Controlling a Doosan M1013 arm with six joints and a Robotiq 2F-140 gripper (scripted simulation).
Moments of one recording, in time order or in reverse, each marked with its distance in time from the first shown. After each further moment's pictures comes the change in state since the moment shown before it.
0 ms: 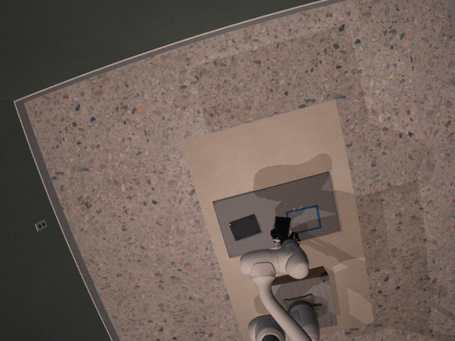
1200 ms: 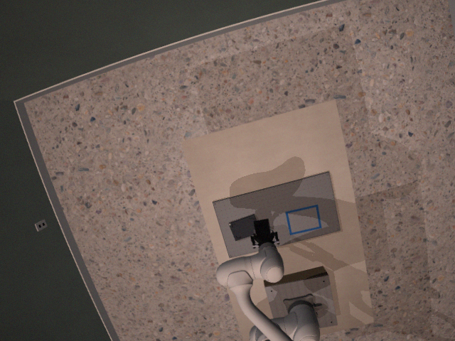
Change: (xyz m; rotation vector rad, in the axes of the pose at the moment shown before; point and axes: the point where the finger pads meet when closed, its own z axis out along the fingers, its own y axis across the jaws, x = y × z) arm -0.026 -0.105 -0.005 0.008 -0.001 -0.296
